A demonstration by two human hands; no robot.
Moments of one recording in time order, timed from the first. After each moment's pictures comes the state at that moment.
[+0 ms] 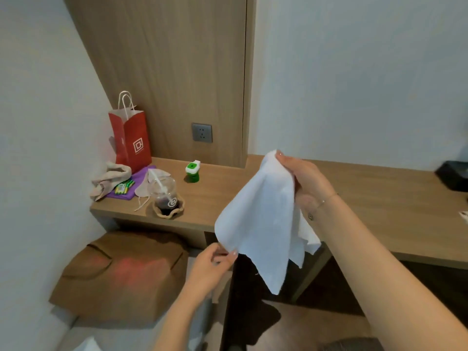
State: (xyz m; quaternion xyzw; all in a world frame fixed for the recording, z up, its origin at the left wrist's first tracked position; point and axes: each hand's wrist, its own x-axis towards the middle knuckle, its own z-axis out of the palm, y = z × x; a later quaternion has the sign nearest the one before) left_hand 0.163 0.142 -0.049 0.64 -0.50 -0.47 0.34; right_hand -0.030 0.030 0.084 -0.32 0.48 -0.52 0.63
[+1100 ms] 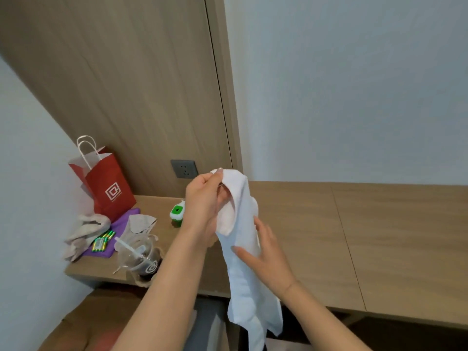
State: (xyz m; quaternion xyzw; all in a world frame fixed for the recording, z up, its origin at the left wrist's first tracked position) left_hand 0.109 -0.150 0.059 0.55 -0.30 -0.52 0.58; right_hand -0.025 -0.091 -0.057 -0.63 0.54 -0.38 0.41
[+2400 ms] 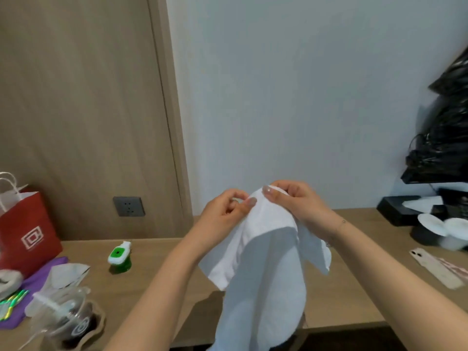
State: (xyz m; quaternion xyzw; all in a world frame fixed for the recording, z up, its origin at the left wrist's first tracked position) left_hand 0.030 -0.134 0.098 0.36 -0.72 -0.44 0.39; right_hand -0.168 -0.109 0.119 -0.61 0.48 -0.44 0.45
